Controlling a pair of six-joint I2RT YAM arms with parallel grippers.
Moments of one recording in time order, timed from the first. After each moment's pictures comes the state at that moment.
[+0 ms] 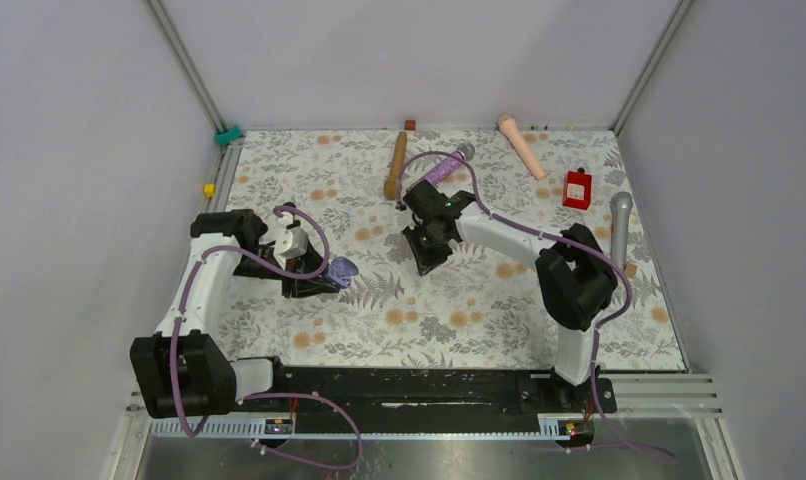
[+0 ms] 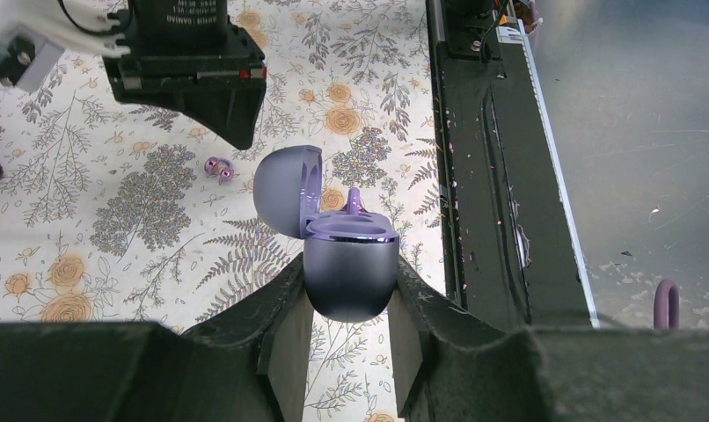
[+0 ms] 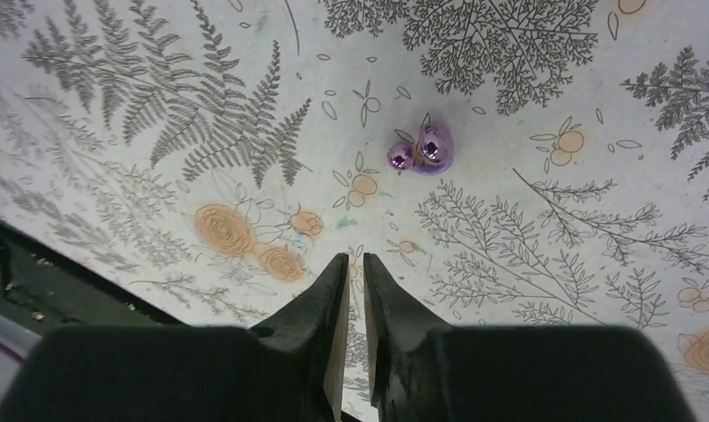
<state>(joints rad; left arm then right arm) 0.06 1.24 1.02 -1.57 1.33 1.71 0.76 1.92 1.46 -0.79 -0.12 0.26</state>
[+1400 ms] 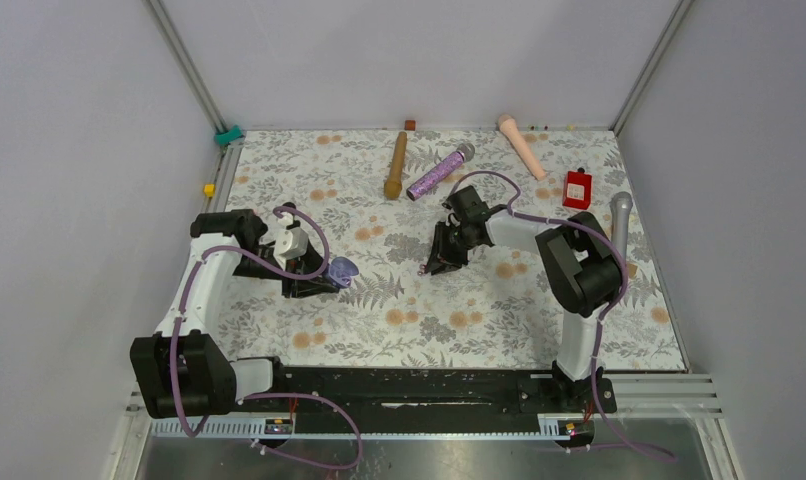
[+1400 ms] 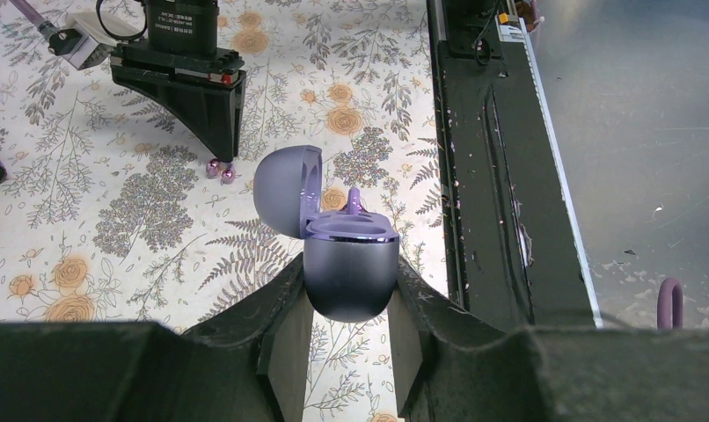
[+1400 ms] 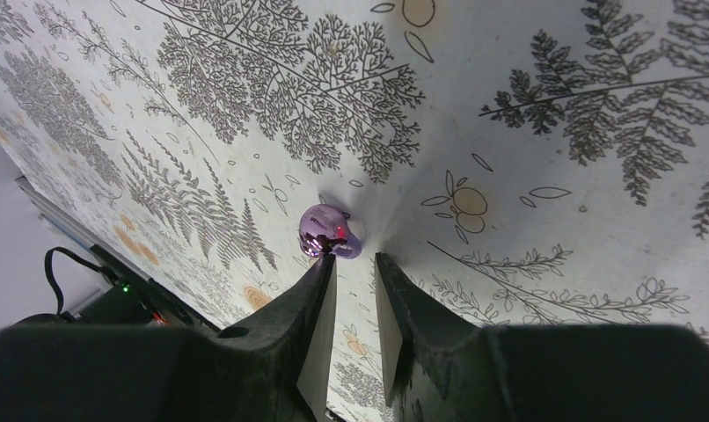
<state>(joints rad) 0.06 1.24 1.02 -1.57 1.33 1.72 0.52 1.93 1.14 -0.35 -0.42 0.64</state>
